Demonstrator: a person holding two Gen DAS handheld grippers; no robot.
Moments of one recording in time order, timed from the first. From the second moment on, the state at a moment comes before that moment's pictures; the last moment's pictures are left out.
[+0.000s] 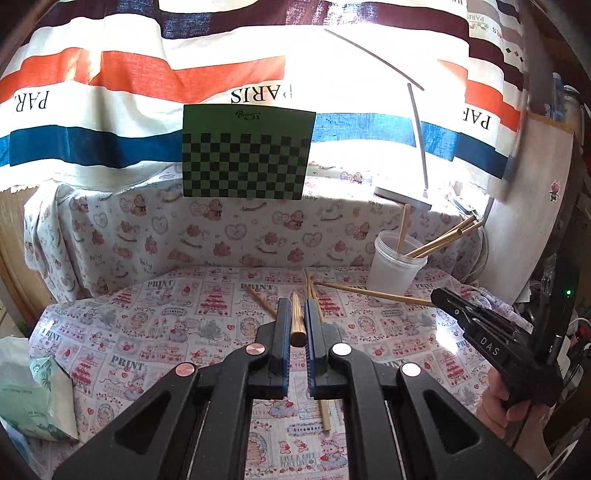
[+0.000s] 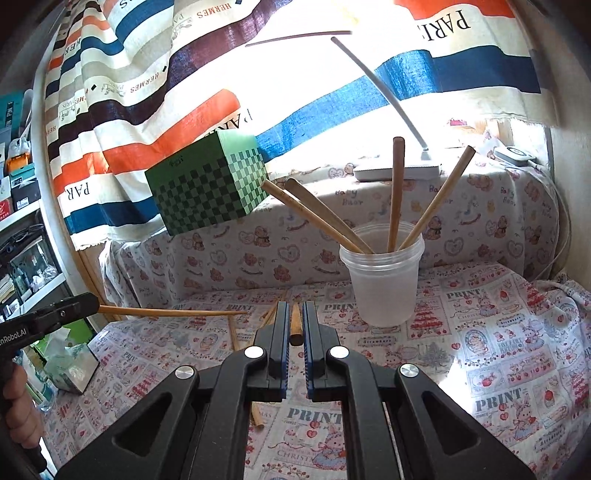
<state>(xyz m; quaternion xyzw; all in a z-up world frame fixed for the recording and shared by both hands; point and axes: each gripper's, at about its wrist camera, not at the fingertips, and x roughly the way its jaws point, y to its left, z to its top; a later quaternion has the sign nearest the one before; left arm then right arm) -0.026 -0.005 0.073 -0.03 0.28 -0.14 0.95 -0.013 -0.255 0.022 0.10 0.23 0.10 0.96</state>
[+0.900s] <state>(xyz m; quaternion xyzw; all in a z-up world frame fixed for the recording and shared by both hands) 0.056 -0.066 0.194 -0.01 0.28 -0.23 0.93 0.027 -0.311 0.243 0.07 0.17 0.07 0.98</state>
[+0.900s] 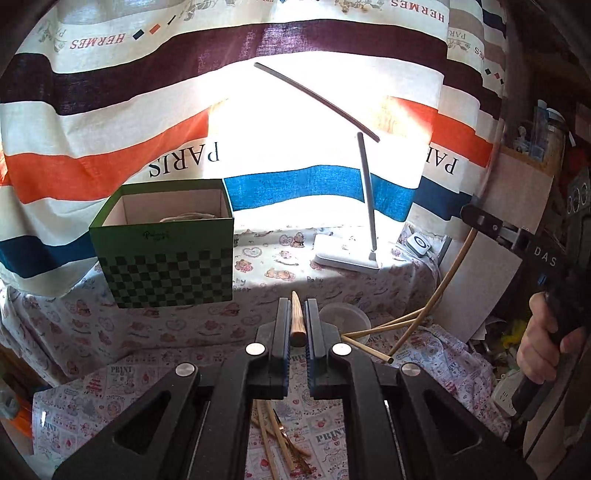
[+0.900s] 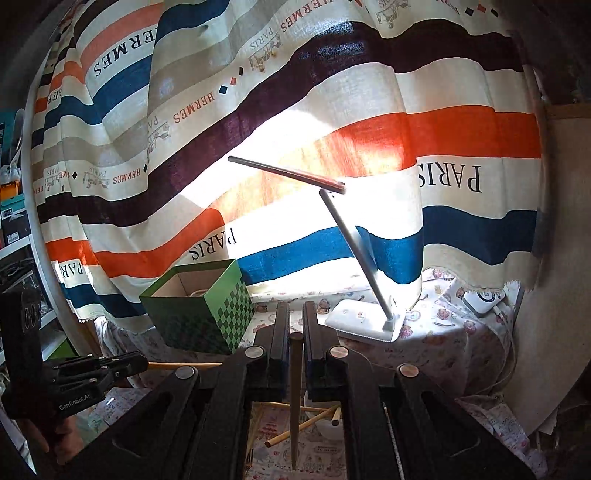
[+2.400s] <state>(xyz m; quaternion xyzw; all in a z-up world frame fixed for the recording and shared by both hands) 0.085 -0.145 0.221 0.10 0.34 -0.34 0.87 0.177 -0.377 0.175 0.10 0.24 0.05 0.97</state>
